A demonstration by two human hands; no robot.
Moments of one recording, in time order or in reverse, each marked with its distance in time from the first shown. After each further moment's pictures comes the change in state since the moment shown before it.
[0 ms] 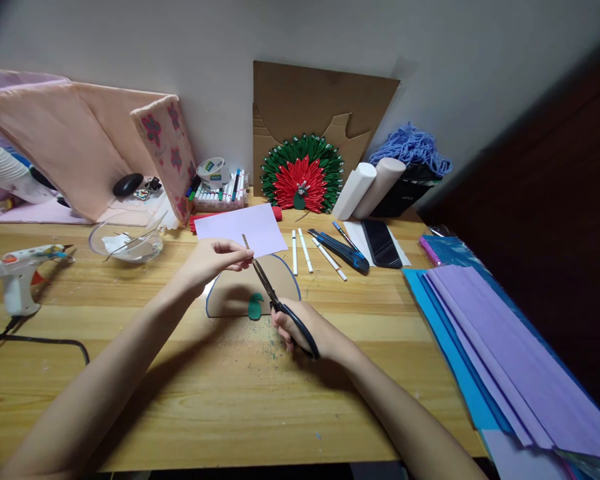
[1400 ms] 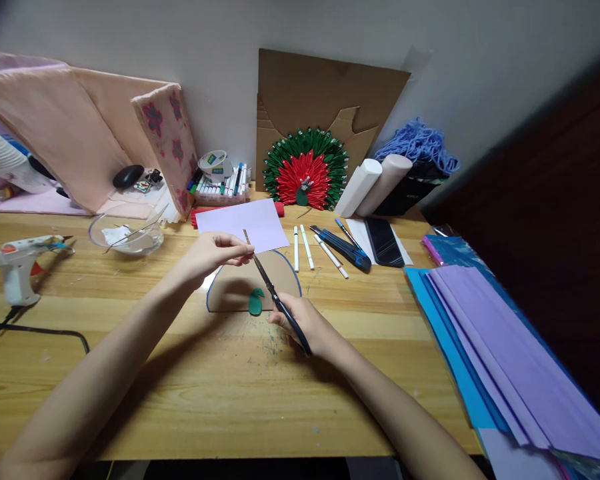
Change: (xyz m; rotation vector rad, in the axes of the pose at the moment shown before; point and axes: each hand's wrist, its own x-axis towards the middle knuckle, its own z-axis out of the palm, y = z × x) left_hand 0.003 -0.001 -0.003 -0.023 -0.022 -0.019; right_hand 0.006 0.019 0.000 -0.110 0.108 -0.017
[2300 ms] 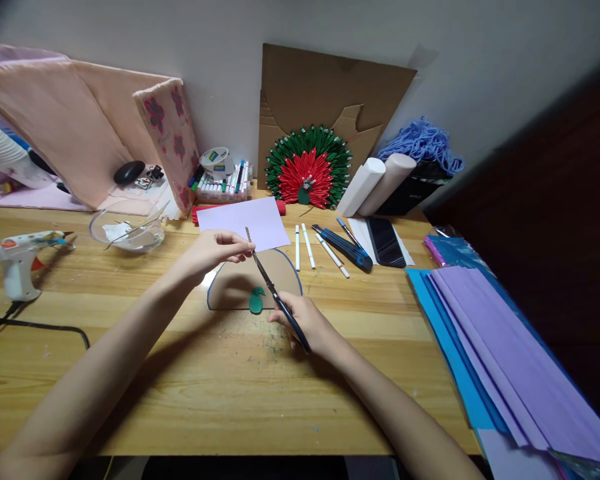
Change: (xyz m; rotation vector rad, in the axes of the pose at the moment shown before) left_hand 0.000 0.002 -0.002 0.032 0.005 -0.028; right_hand 0.001 -0.003 0.003 0.059 0.034 0.077
